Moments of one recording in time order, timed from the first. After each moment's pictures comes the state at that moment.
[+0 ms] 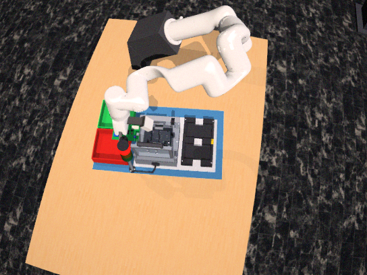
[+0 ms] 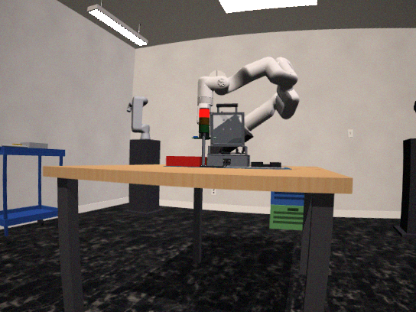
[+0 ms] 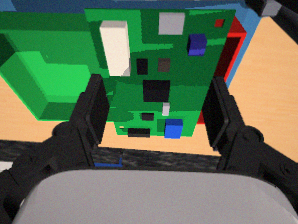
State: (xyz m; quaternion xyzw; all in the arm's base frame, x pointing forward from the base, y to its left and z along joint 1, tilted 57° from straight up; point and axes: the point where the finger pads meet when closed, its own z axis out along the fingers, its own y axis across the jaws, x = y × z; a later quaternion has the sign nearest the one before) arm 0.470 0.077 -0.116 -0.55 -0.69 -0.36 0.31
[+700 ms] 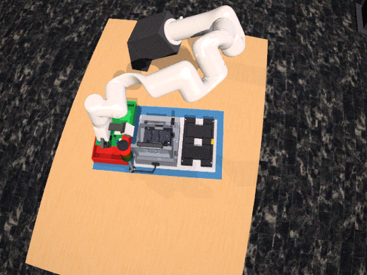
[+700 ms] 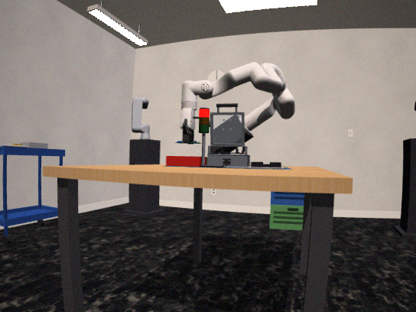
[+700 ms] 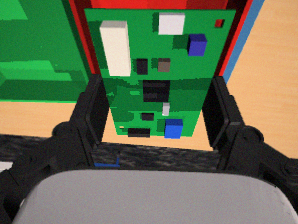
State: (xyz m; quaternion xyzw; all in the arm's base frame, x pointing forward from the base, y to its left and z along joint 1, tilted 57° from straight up) arm 0.503 0.061 -0.187 -0.54 -0.69 -0.36 0.32
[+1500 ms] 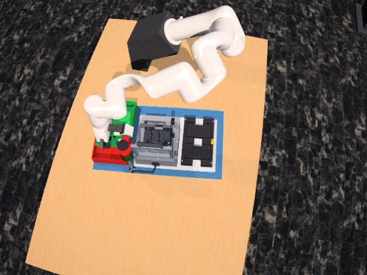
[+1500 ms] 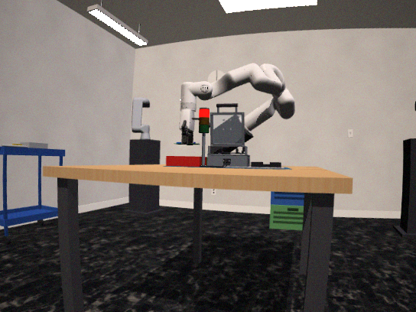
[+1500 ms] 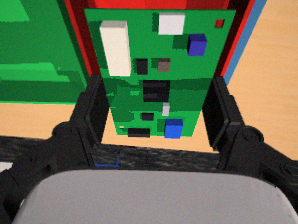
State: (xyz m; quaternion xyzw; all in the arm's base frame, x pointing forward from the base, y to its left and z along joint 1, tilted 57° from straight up) arm 0.504 0.064 -0.192 -0.54 -0.69 -0.36 0.32
